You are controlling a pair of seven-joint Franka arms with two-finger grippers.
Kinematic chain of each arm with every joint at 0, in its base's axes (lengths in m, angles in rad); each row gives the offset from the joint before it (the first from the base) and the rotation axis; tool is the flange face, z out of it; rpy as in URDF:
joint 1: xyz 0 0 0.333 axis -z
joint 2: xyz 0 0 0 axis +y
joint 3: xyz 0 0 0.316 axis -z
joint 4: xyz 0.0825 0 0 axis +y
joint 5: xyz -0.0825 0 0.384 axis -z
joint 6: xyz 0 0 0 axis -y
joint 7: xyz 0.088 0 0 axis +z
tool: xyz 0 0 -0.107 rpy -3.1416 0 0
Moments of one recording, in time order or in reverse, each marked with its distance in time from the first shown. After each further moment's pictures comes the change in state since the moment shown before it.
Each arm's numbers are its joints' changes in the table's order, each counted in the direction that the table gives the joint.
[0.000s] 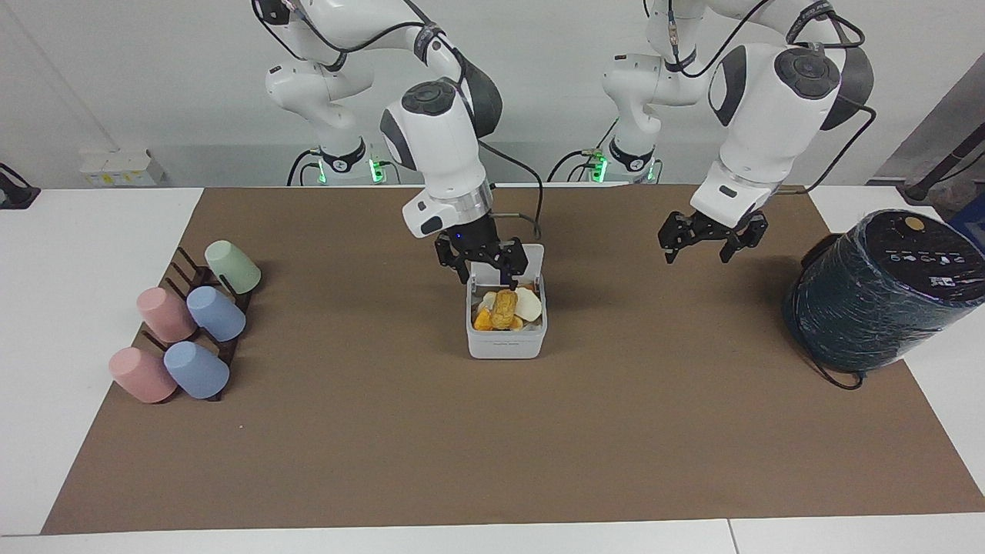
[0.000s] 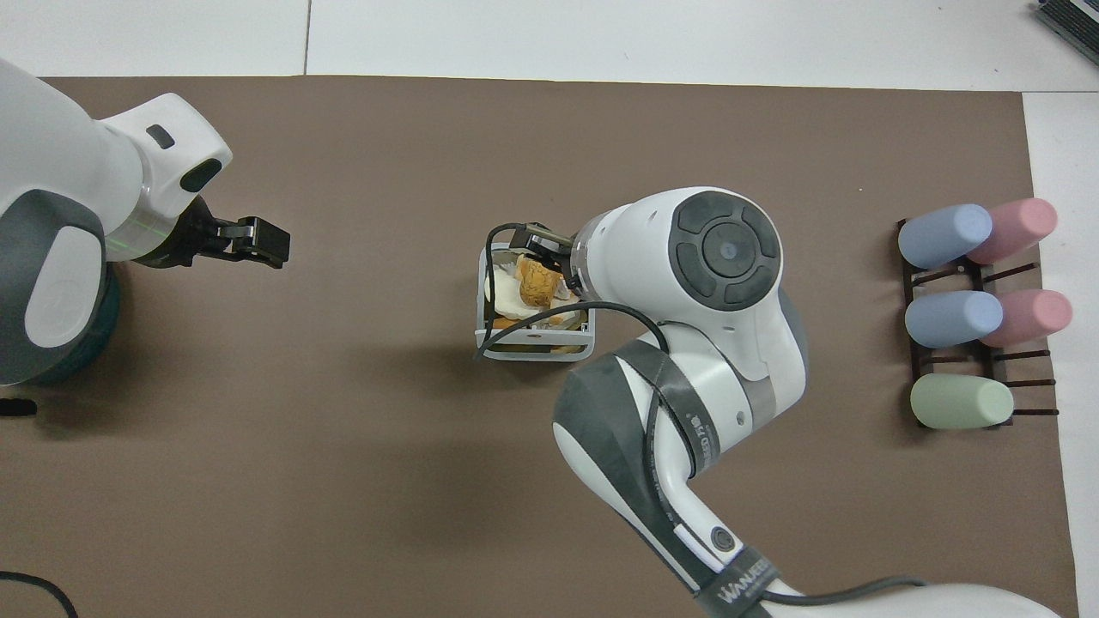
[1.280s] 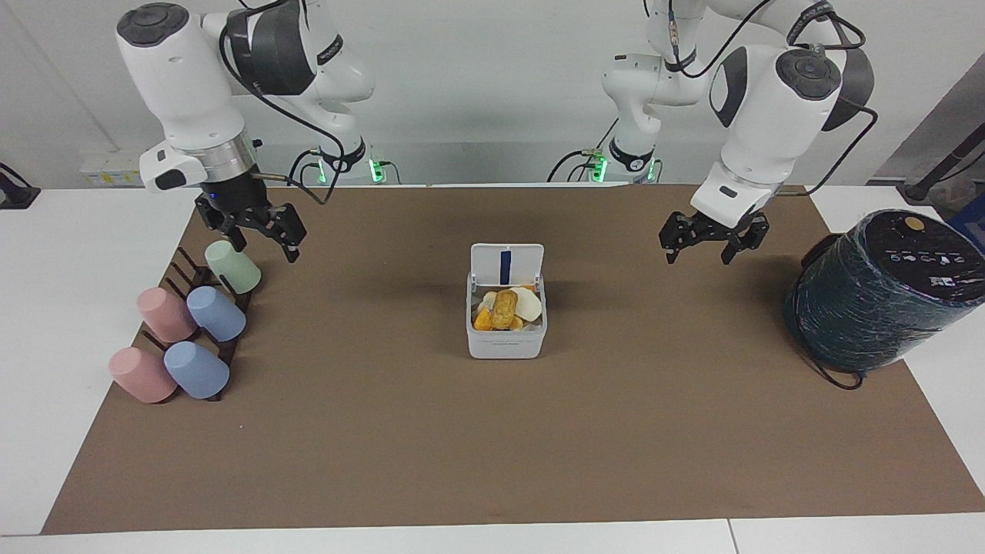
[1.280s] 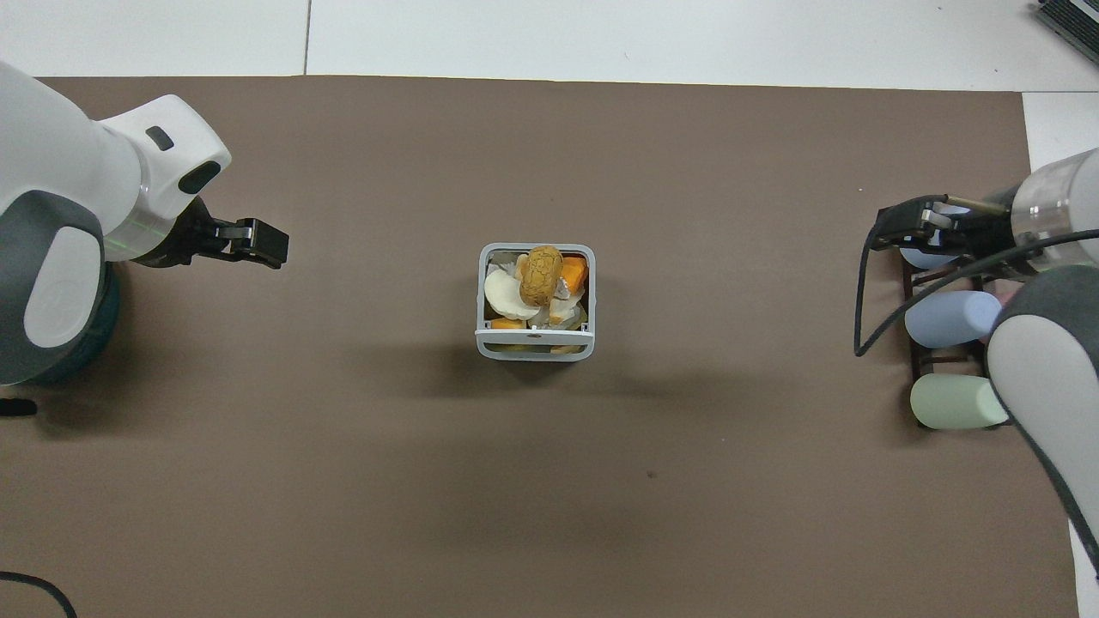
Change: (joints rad) left arm 0.000 -0.001 0.000 0.003 0.000 0.007 -0.012; right arm 0.481 -0.262 0.010 0.050 0.094 -0.399 0.557
